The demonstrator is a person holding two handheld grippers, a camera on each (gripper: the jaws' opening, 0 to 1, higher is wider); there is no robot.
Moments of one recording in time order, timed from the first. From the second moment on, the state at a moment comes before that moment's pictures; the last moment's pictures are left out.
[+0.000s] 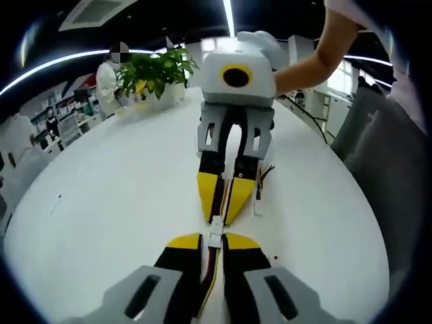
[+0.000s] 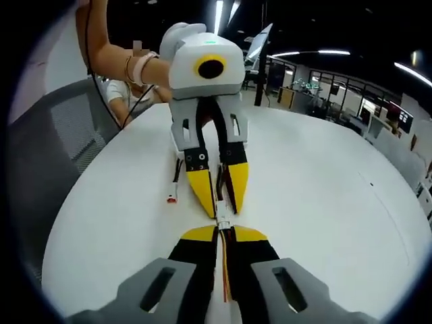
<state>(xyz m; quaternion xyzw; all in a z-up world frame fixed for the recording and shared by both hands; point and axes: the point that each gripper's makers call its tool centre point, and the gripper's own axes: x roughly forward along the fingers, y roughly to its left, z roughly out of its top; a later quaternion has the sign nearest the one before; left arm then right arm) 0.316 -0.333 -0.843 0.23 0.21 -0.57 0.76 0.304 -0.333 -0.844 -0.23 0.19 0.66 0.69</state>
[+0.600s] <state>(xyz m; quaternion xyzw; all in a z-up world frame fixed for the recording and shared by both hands) 0.321 -0.322 -0.818 0.20 0.20 -0.54 0.80 0.309 -0.346 -0.818 -0.21 0.18 0.64 0.72</state>
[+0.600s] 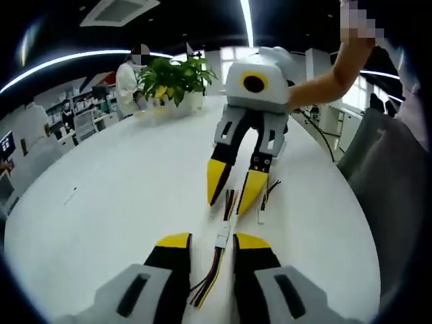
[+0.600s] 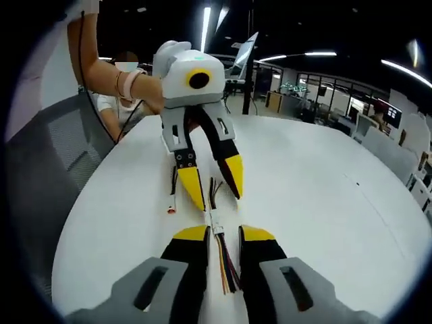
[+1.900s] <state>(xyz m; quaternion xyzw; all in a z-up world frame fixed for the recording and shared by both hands) 0.261 -0.317 -0.834 0.19 0.23 -0.55 0.78 0.275 -0.362 -0.842 -0.19 0.21 0.64 0.72</state>
